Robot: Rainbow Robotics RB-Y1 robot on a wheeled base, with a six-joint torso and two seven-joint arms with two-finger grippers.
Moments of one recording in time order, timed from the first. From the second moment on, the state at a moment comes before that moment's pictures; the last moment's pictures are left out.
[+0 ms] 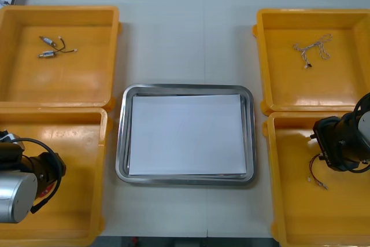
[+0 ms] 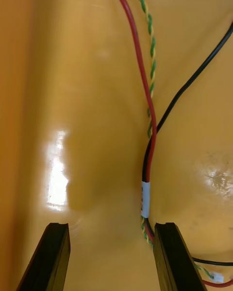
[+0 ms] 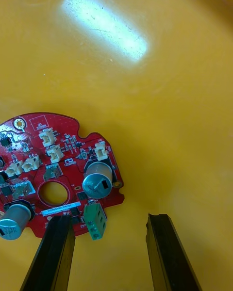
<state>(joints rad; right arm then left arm) -0.09 -0.51 -0.10 -1.96 -0.50 1.61 0.11 0.27 0.31 0.05 -2.30 0.08 1.50 -0.78</state>
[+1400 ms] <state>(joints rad) -0.05 -0.51 -0.07 -1.93 -0.47 1.53 0.12 0.34 0.29 0.04 -2.26 0.05 1.38 -0.78</state>
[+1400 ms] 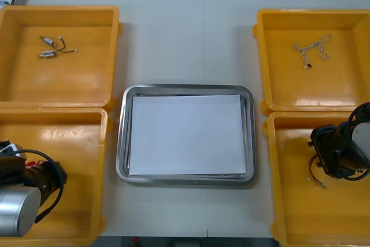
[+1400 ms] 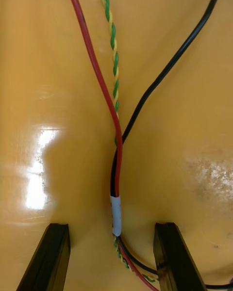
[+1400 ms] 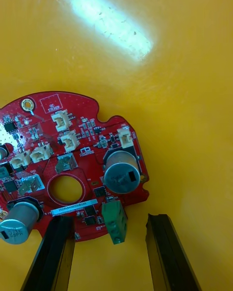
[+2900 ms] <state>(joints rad) -0.11 -0.51 -0.15 -2.11 -0.45 1.83 0.14 0.33 0.36 0.04 -2.26 0.11 1.38 -0.78</state>
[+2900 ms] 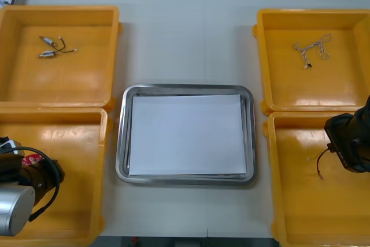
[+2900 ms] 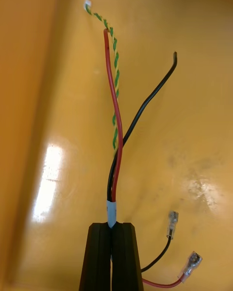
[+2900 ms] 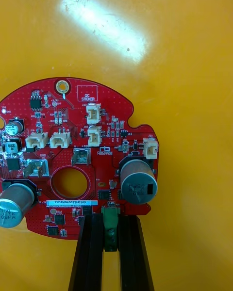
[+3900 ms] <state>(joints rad) 0.01 -0.51 -0.24 -2.52 -0.54 1.91 0.45 0.09 0.46 0.08 -2.45 0.40 1.79 -0.97</state>
